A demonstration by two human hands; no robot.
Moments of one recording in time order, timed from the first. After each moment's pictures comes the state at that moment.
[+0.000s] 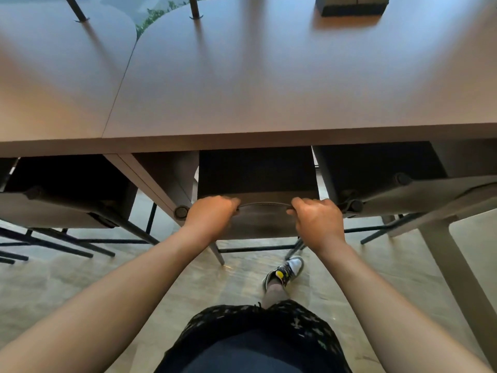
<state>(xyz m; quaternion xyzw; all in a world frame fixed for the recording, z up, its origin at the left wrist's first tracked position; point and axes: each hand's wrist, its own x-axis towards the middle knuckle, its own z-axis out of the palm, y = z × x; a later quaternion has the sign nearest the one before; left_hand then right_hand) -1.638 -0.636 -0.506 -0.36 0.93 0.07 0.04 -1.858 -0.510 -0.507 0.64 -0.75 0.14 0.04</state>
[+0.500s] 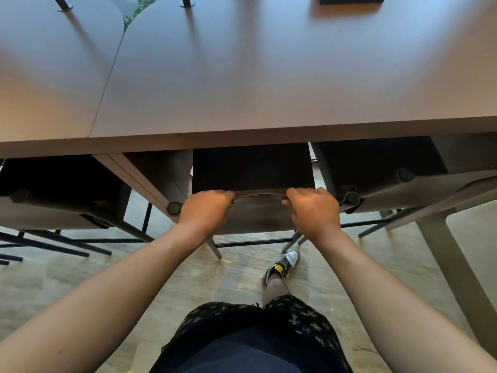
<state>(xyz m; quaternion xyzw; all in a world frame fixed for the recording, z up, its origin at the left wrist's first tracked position) -1.638 -0.648 -0.507 -0.37 0.93 0.05 0.02 -1.862 -0.531 -0.510 0.66 -0.73 0.16 0.06</state>
